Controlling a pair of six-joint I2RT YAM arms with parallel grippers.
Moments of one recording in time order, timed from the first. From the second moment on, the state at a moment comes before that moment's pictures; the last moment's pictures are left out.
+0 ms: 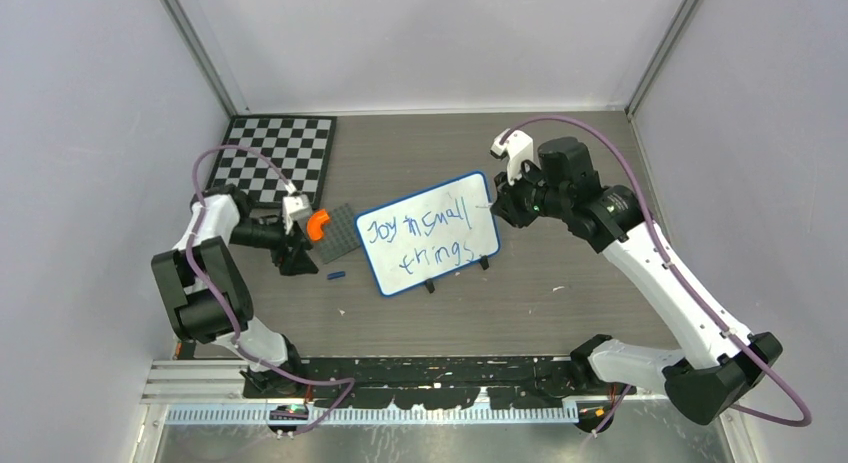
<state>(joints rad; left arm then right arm) 0.34 1.60 1.11 -1.29 0.92 1.45 0.53 1.15 1.29 -0.77 -0.19 -0.13</state>
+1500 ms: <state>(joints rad) 0.04 1.26 0.87 -1.11 0.66 1.52 0.51 1.24 1.37 -0.78 -0.32 -0.03</state>
